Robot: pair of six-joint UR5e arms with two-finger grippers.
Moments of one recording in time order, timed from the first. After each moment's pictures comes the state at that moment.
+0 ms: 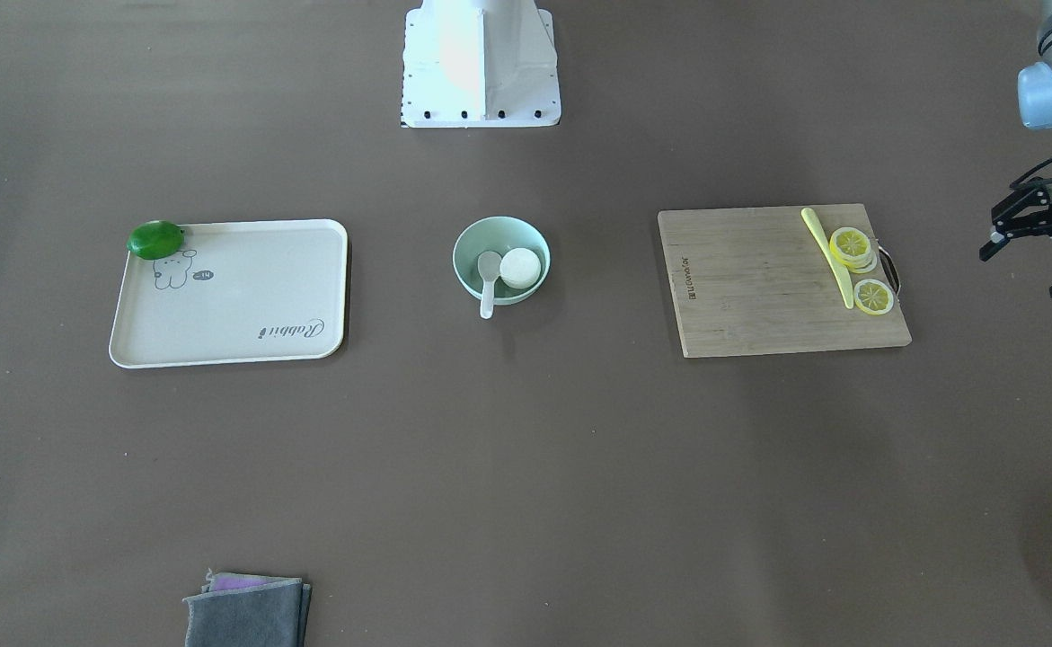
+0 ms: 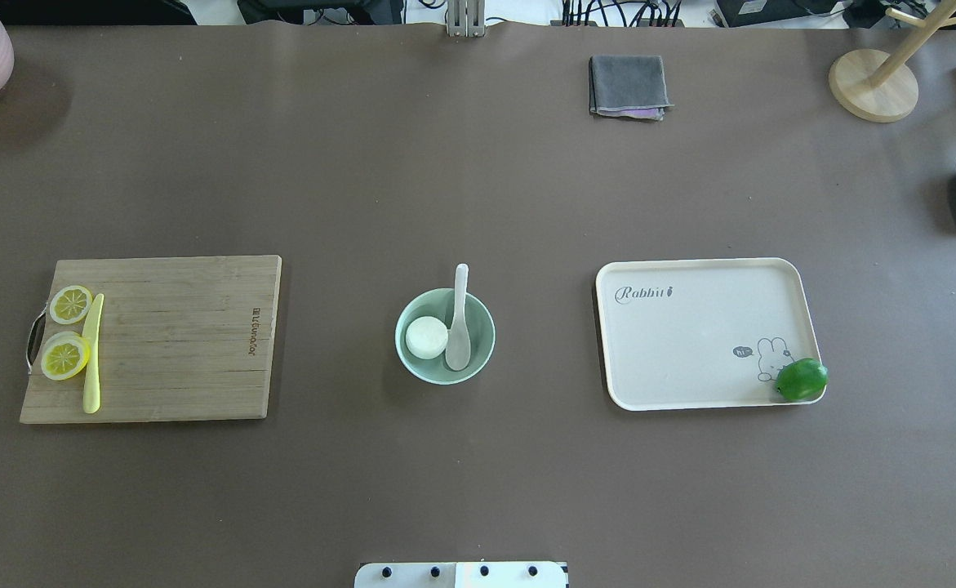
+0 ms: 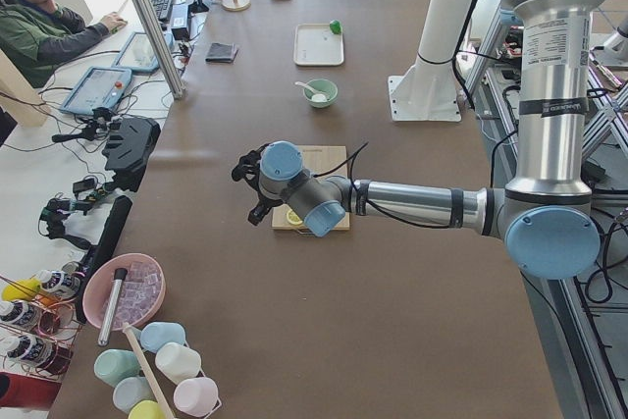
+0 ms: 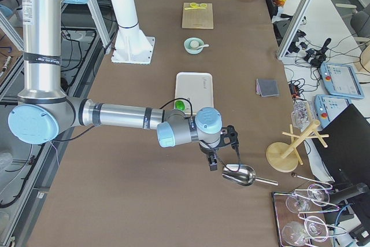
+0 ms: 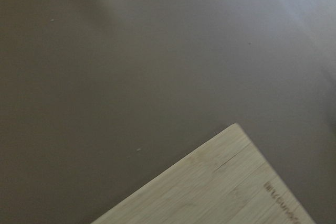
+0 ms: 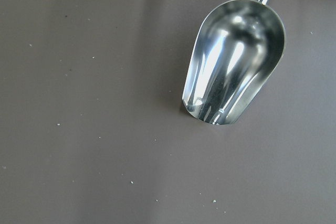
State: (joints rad) left arm -1.35 -1.53 -1.65 -2.19 -2.43 -0.05; right arm 1.50 -1.64 1.54 -1.22 2.35 0.01
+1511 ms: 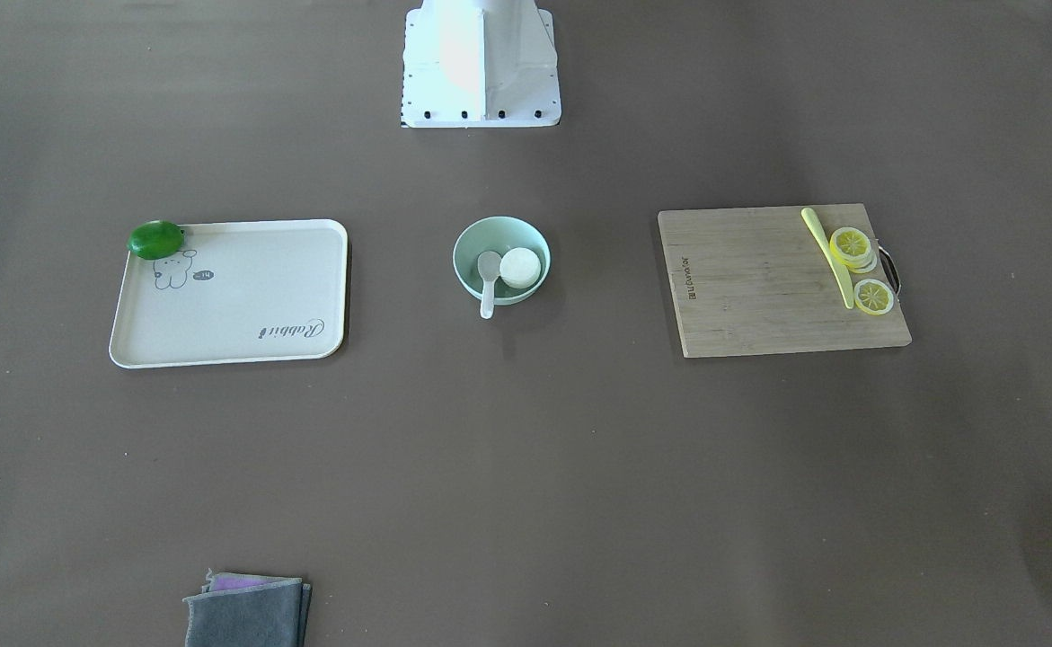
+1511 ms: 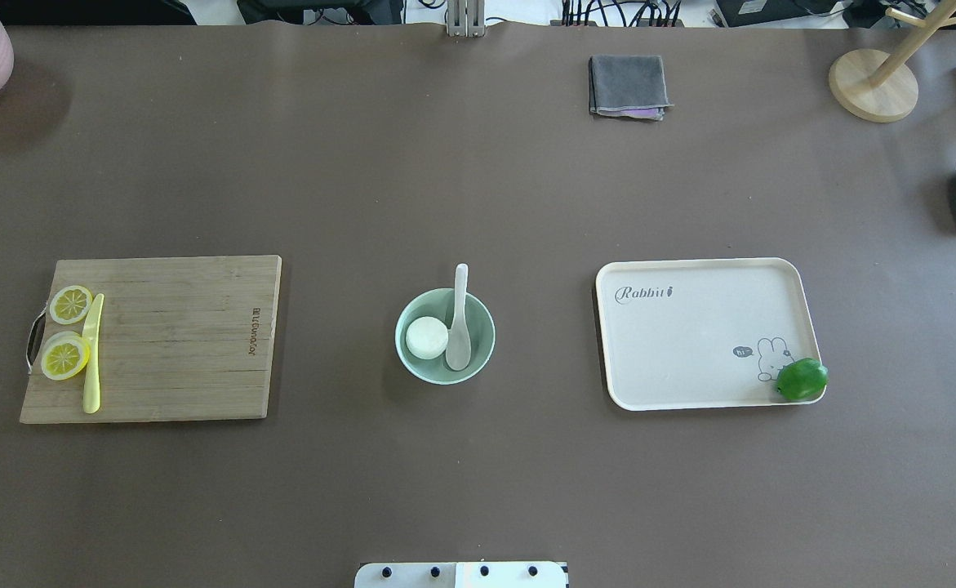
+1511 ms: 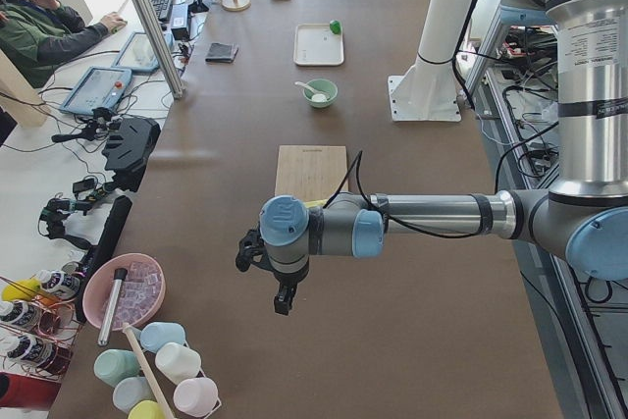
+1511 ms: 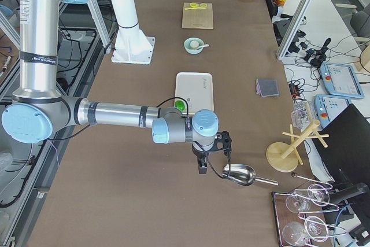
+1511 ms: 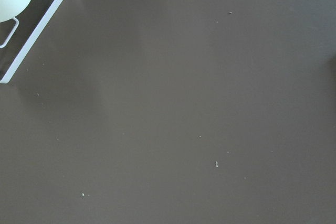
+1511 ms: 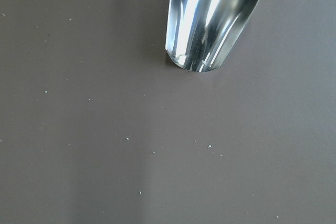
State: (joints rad) left arm -1.59 -1.44 -1.72 -1.53 -2.35 0.24; right arm 1.51 -1.68 1.65 -1.47 2.35 0.01
